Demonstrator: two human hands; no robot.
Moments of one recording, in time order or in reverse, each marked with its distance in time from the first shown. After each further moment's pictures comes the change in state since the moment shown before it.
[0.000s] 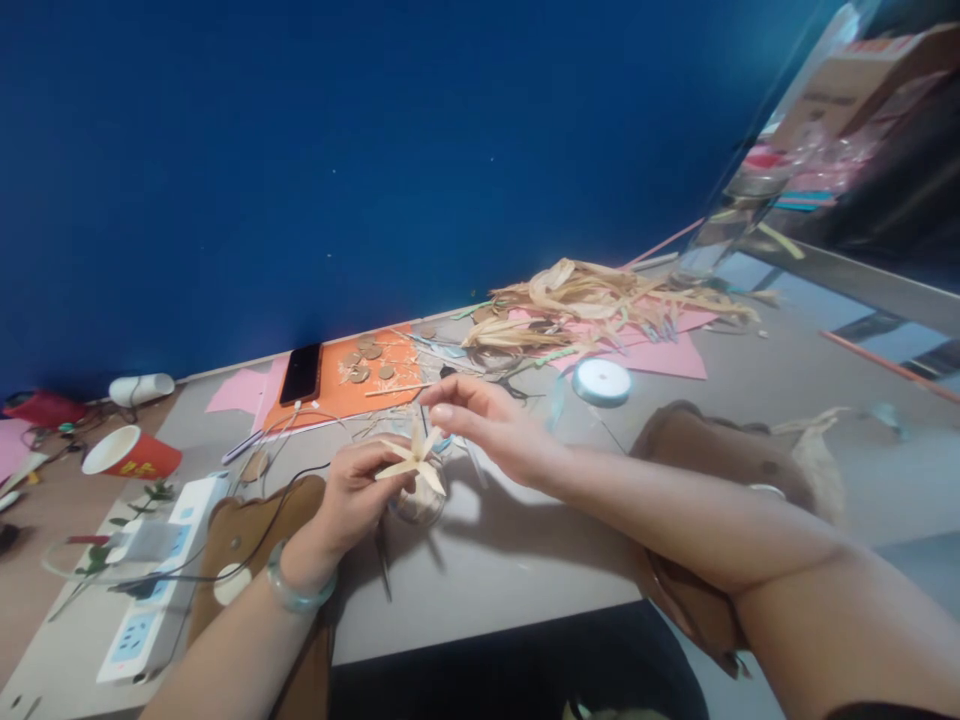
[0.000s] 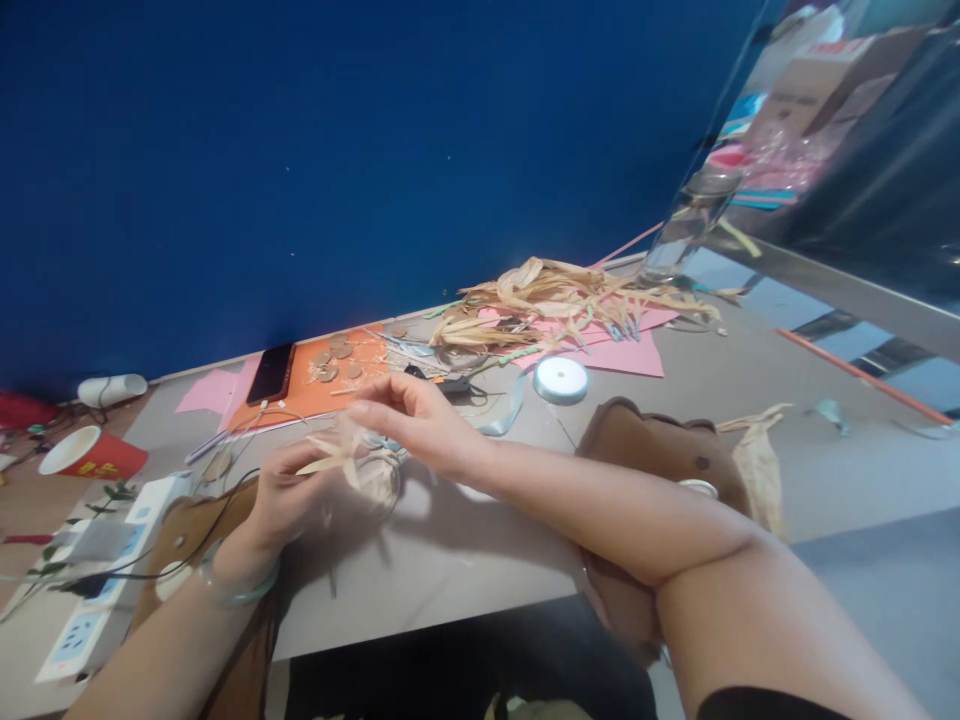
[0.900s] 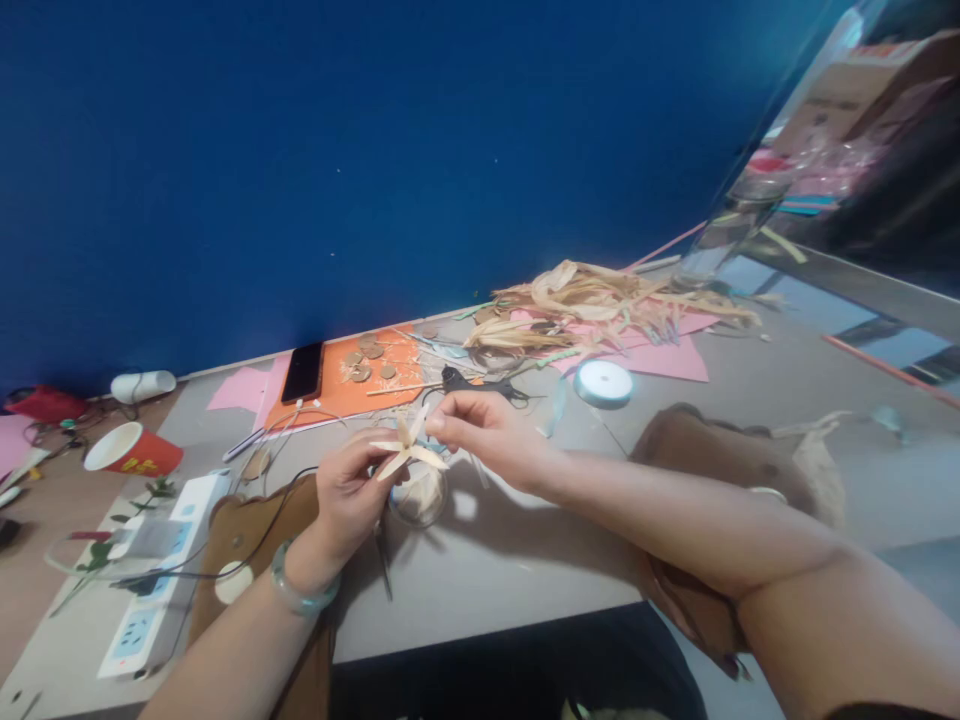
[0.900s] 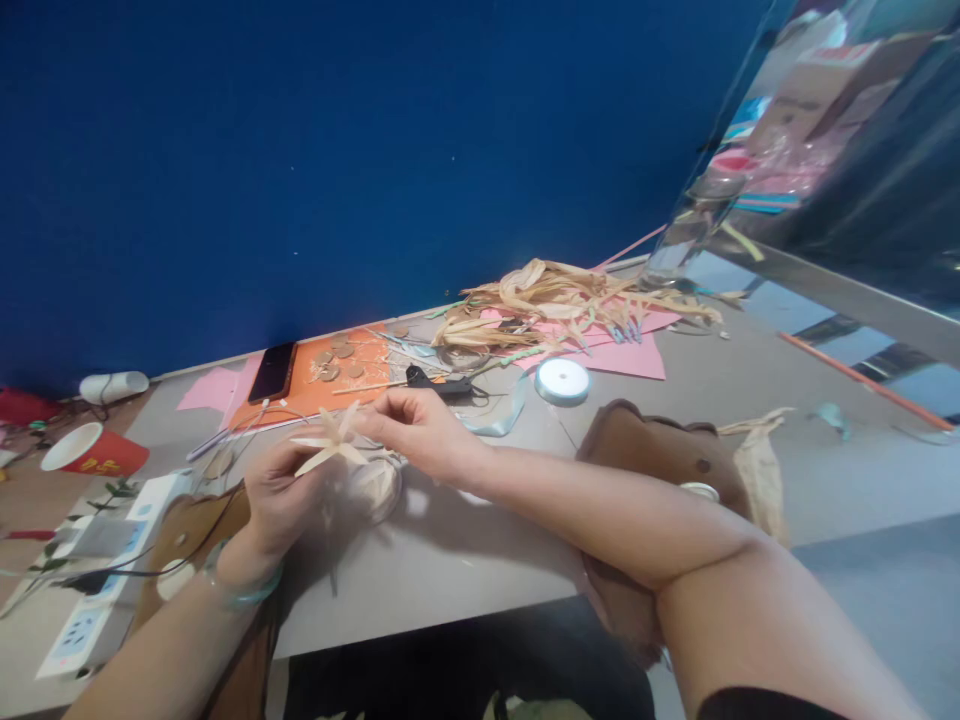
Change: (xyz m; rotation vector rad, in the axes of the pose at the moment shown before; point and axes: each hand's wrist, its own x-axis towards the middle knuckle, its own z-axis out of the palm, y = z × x) left_hand -0.009 -0.008 0.005 0.071 0.267 0.101; right_hand -0.002 0.004 0.003 -0.091 -0.005 0.074
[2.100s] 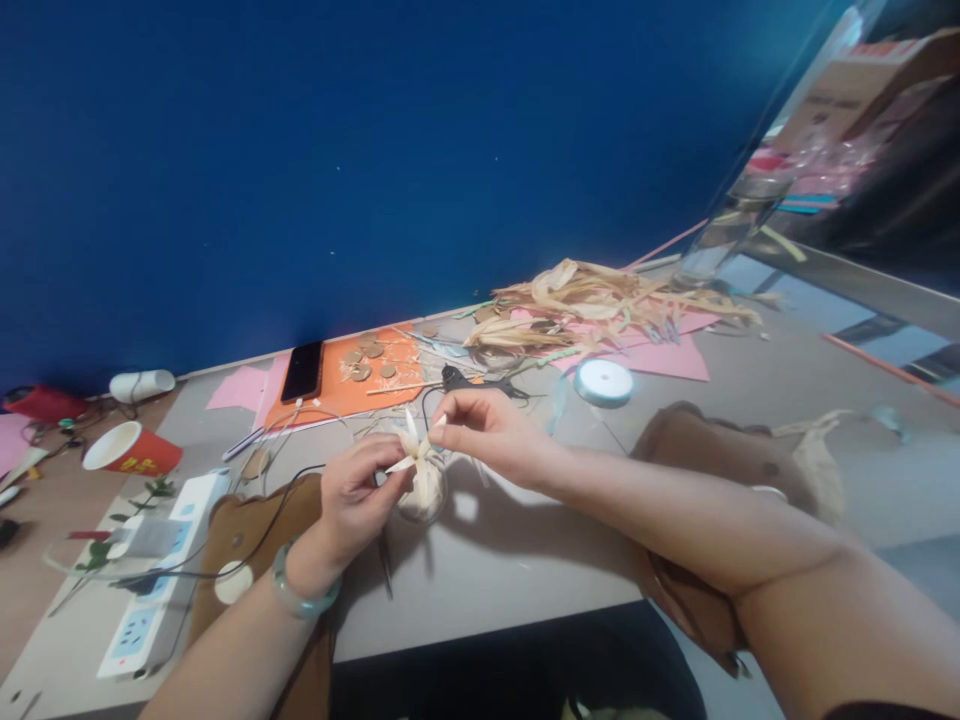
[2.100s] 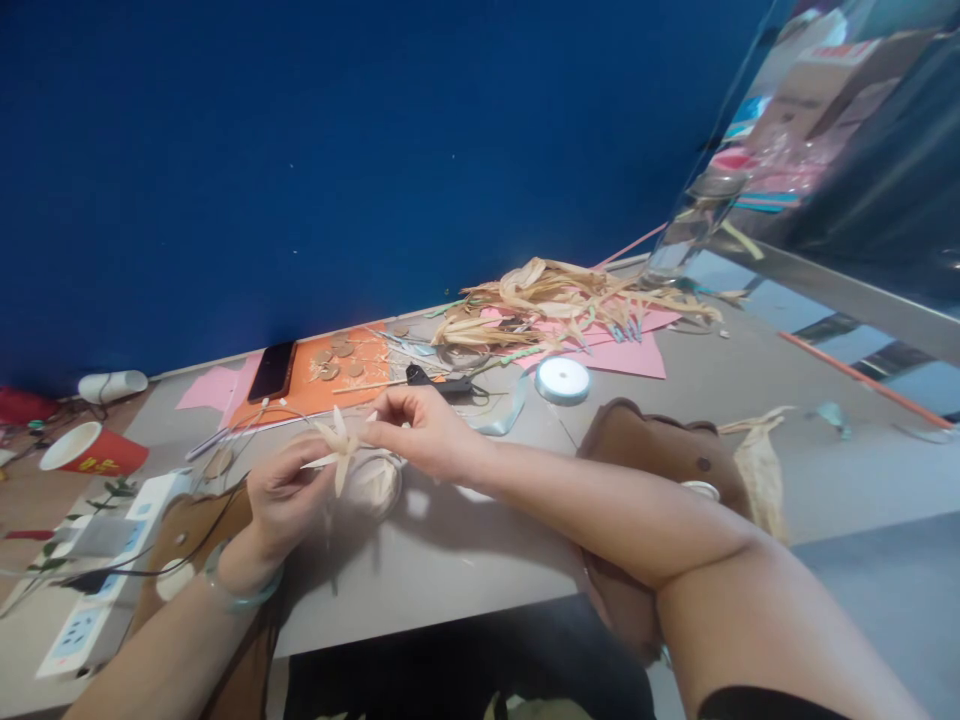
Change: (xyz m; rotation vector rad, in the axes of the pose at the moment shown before) left_hand 0.002 0.003 0.000 0.076 -0.045 0.187; right_hand 0.001 0.003 -0.004 -0.032 -0.010 -0.046
